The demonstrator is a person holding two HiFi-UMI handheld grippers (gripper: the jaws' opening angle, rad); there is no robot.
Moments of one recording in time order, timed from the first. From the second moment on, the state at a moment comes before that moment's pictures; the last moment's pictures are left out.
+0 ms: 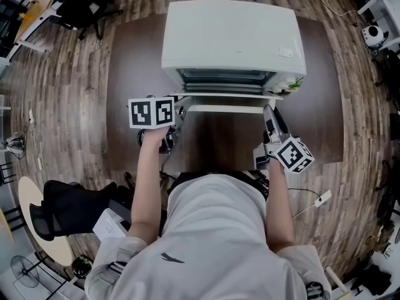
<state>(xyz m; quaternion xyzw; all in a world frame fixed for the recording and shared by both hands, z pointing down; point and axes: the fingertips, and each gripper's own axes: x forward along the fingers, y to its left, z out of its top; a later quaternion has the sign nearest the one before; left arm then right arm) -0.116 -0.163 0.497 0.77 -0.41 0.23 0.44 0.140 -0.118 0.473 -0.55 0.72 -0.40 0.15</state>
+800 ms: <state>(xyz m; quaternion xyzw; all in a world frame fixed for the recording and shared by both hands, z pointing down) -0.117 -0.164 0.500 0.79 -0.37 0.19 0.45 0.130 -0.126 0.473 -0.49 0.72 -0.45 0.20</state>
